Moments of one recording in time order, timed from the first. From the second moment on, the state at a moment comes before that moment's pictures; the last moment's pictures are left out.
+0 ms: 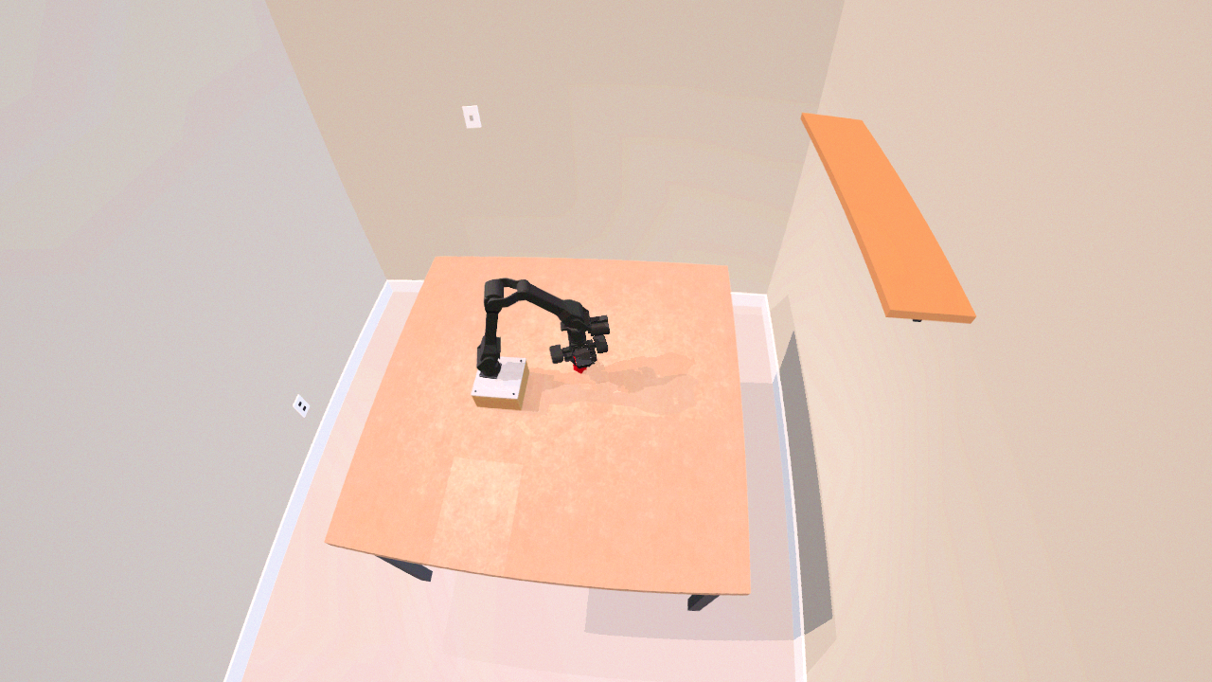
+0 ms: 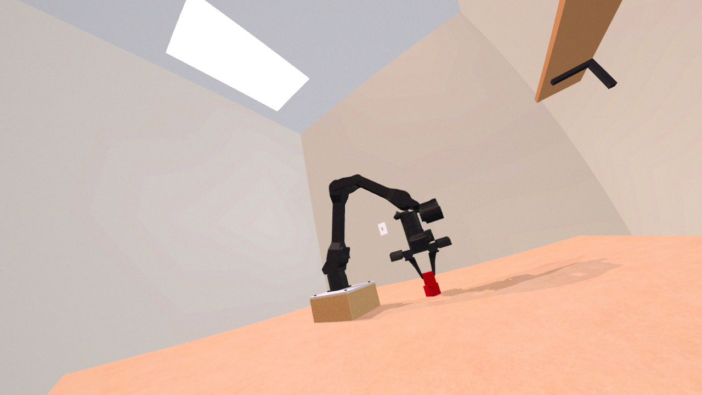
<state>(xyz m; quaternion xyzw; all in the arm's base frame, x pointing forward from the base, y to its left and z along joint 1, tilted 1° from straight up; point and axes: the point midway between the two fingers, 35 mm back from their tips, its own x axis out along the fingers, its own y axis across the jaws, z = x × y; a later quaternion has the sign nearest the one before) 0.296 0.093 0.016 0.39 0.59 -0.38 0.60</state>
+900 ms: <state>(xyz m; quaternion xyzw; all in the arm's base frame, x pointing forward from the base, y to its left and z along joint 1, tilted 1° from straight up) 0.295 0.093 0.013 0.39 0.59 -0.38 0.60</state>
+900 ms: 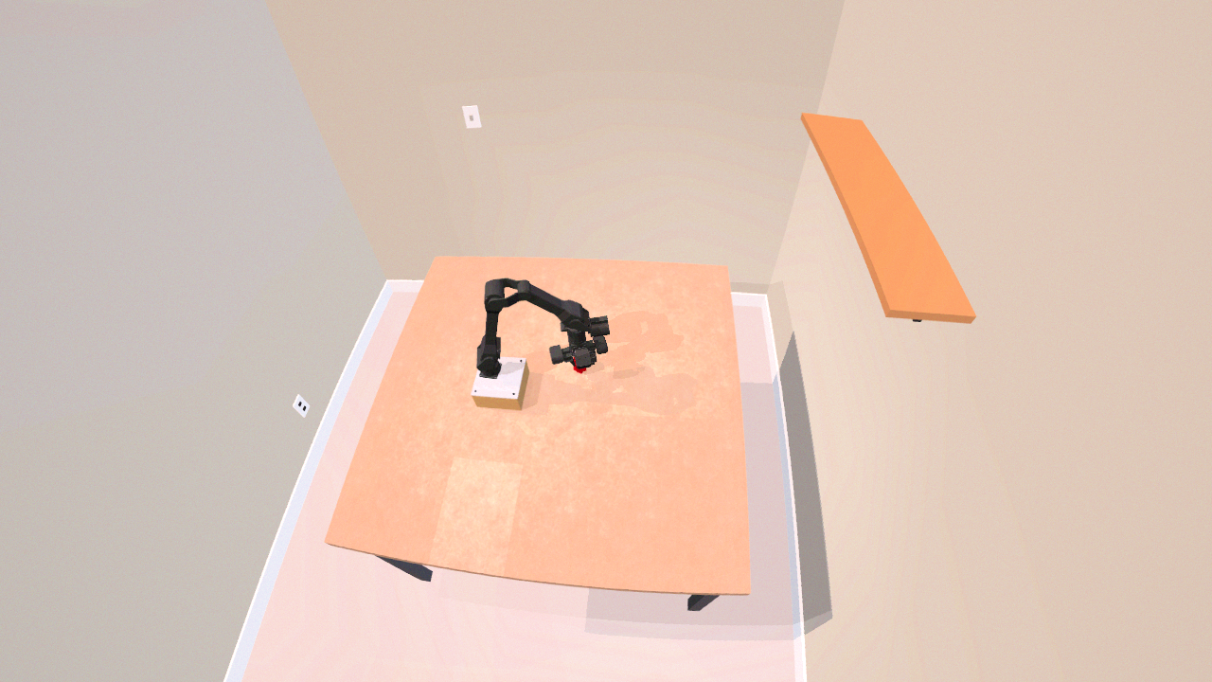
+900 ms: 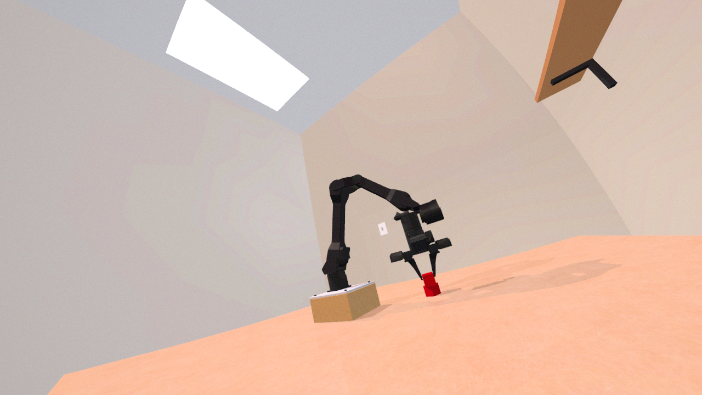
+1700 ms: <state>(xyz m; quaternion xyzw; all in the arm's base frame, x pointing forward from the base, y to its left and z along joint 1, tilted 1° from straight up) 0.292 0.092 0.032 0.38 0.59 -0.38 0.60</state>
